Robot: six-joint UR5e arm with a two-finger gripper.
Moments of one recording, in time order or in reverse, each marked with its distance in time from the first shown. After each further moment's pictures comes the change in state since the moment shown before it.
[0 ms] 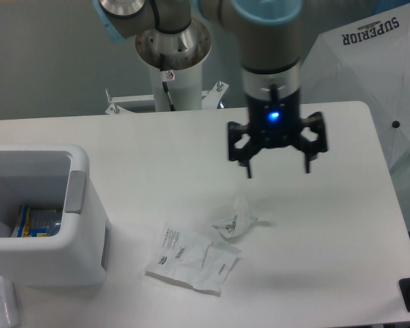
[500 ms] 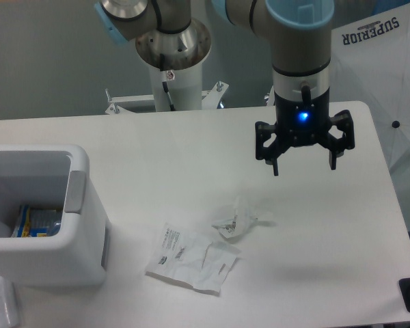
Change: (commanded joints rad) arm 0.000 -0.050 -0.021 0.011 0.009 -0.003
